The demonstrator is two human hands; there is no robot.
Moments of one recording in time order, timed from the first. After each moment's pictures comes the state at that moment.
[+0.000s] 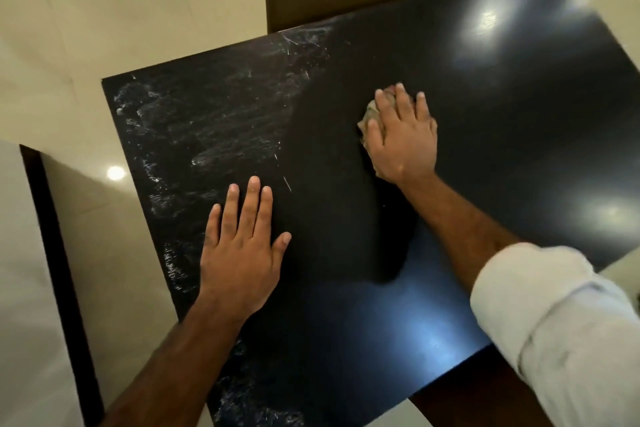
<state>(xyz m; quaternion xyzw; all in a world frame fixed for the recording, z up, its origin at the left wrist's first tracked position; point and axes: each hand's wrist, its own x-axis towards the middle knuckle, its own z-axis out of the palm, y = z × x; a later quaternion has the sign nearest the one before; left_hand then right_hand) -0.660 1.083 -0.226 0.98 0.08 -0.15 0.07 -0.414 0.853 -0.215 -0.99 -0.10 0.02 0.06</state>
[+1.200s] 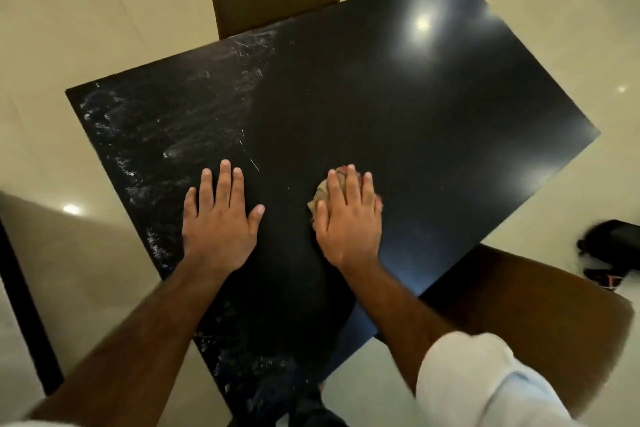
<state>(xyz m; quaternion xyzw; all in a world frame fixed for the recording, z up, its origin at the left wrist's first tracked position) -0.655 1.078 -0.189 0.98 0.09 -0.18 0.08 -0.631 0.851 -0.210 -1.00 -0.01 0.08 0.05</state>
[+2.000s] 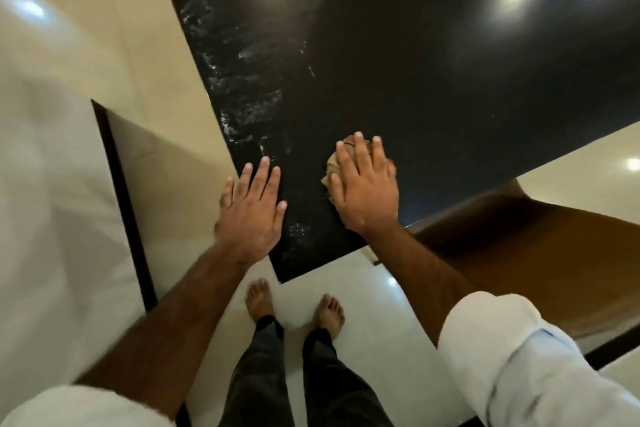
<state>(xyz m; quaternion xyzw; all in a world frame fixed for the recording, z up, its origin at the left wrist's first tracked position) -0.863 1.059 -0.178 0.98 0.09 -0.19 0.08 -0.763 0.846 -0.206 -0.98 -0.18 0.09 0.06</state>
